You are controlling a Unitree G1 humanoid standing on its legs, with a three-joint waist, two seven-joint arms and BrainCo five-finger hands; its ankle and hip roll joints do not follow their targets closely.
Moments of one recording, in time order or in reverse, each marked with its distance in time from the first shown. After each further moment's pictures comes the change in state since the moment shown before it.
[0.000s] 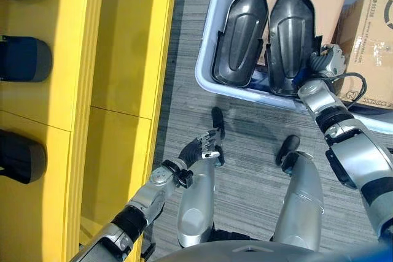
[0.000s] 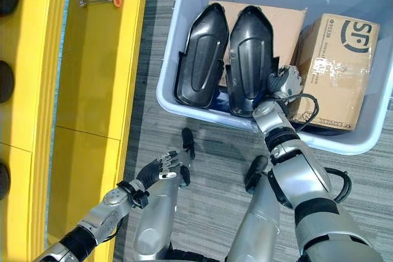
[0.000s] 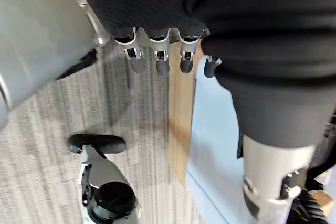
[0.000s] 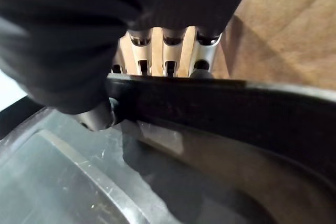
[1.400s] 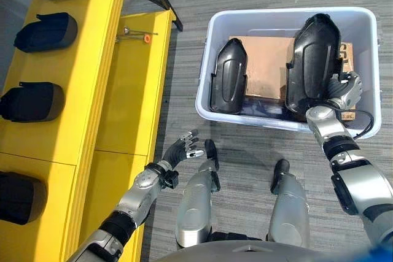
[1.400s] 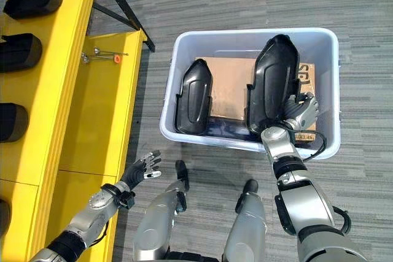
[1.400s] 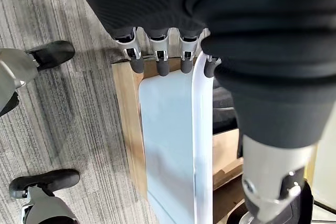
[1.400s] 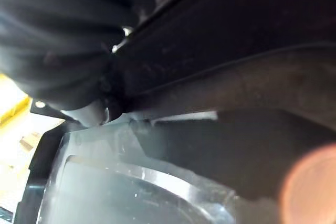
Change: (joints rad) left arm 0.059 0.046 0.121 0.010 0.040 -0.040 -0.007; right arm 0.276 -0.012 -0.246 -0.164 0.043 -0.207 -0.183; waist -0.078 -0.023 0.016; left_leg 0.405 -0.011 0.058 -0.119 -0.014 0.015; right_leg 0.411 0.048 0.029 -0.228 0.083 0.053
